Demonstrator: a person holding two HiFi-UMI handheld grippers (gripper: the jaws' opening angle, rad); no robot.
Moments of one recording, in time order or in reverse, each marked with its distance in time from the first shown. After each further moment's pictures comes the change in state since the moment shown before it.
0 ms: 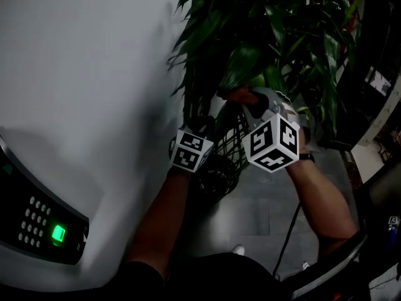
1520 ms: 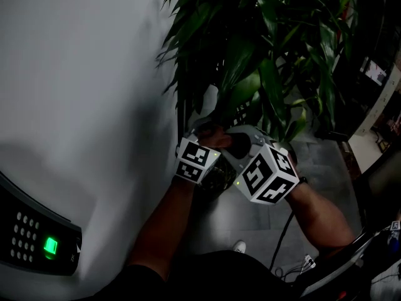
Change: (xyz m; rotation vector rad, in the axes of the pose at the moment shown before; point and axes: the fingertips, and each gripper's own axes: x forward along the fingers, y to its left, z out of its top) left arm -0.002 -0.055 0.029 0.047 -0.185 -0.115; right arm -0.043 0.123 0.012 0.146 -0.071 0.441
